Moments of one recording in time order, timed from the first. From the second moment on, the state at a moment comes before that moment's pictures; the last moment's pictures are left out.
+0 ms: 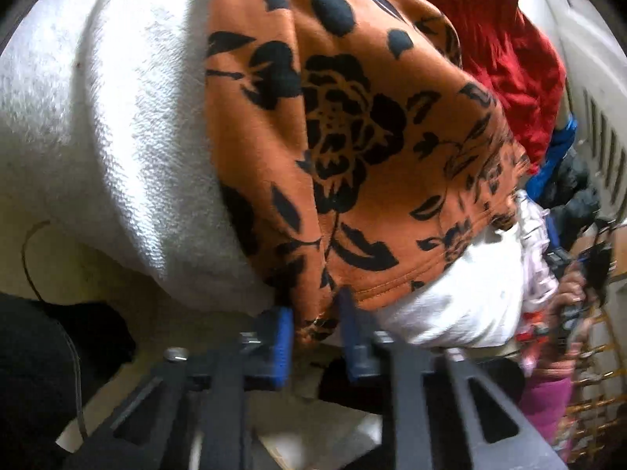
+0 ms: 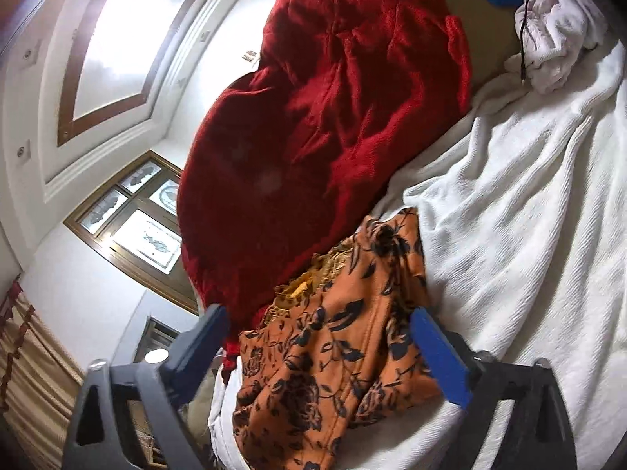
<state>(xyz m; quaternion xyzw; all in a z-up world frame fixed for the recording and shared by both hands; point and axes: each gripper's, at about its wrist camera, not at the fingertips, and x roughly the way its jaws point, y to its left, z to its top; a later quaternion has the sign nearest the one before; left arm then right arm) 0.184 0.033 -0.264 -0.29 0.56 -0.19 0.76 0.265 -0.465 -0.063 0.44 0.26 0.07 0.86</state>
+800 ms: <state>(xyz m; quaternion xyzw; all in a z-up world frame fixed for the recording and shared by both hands) 0.265 0.069 -0.083 -0.32 0.37 -0.29 0.82 0.370 -0.451 -0.056 0.39 0.30 0.01 0.87</state>
